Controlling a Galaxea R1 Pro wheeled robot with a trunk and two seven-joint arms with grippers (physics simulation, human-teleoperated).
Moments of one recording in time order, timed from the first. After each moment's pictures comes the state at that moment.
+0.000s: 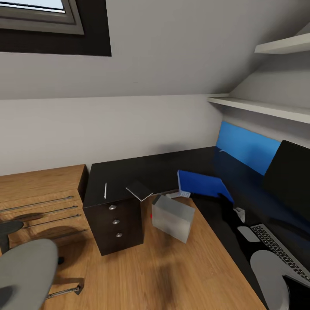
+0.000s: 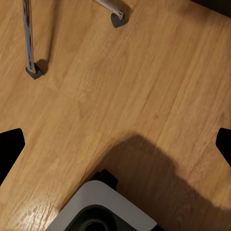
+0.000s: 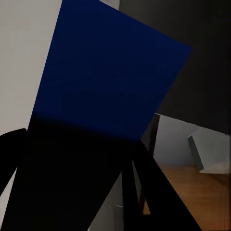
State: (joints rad) left arm -0.05 0.04 0.23 -0.47 0.47 -0.18 0.08; right arm -0.82 -0.13 -0.43 -0.33 -1.01 0.14 0.44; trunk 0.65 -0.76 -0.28
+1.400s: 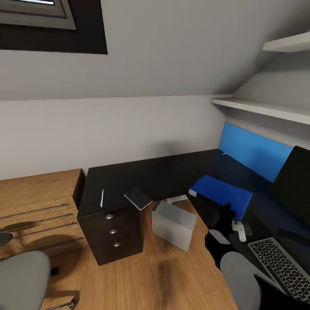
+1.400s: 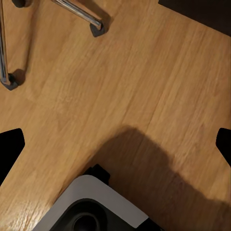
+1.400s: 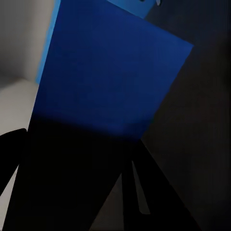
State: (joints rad) left arm -0.05 0.01 0.23 -0.47 0.46 -0.18 0.07; right arm -0.82 0.09 -0.51 -0.28 -1.06 -0.76 0.33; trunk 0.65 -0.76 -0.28
